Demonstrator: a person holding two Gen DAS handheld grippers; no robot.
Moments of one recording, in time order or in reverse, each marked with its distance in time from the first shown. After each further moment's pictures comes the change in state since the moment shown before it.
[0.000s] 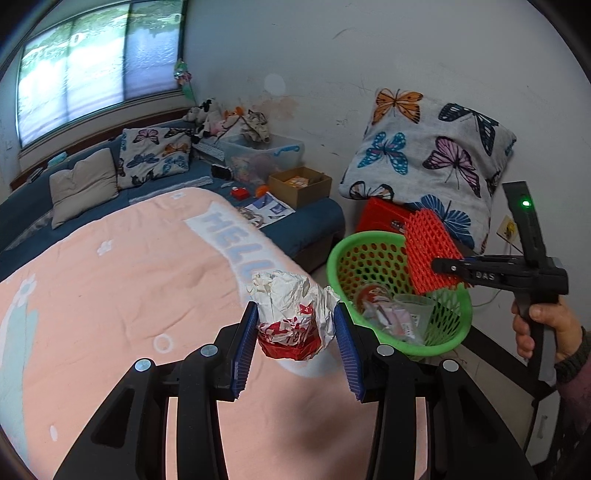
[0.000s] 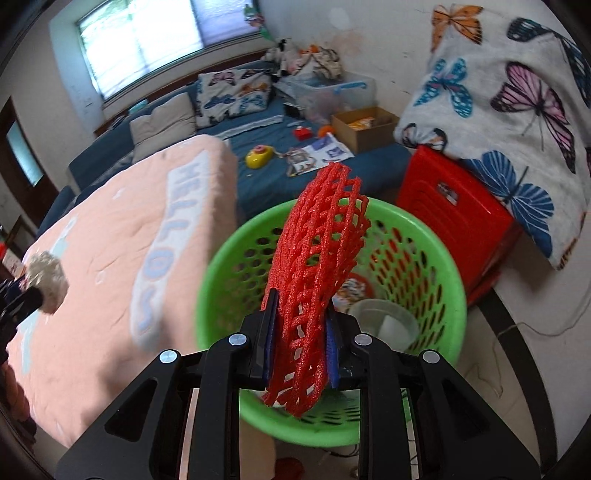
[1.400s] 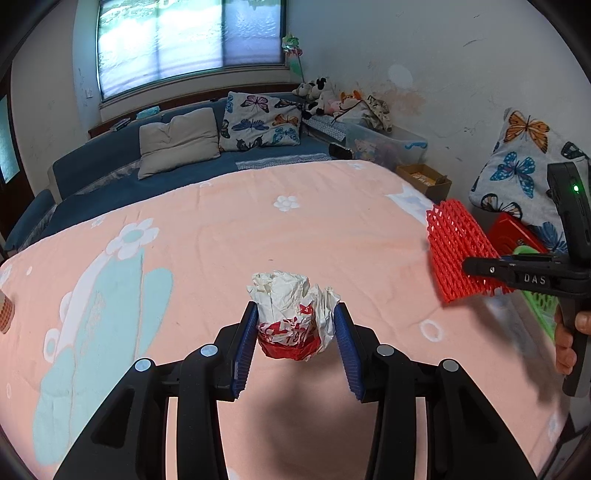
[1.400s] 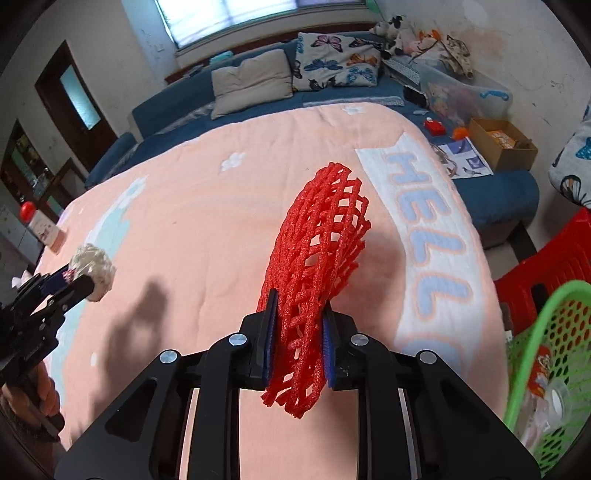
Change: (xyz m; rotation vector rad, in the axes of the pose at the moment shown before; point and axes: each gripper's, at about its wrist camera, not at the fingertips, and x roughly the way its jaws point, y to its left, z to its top) left arm -0.008 0.259 -0.033 -0.189 0.053 0.287; right arm 0.118 0.265 0.057 -0.211 0.115 0.235
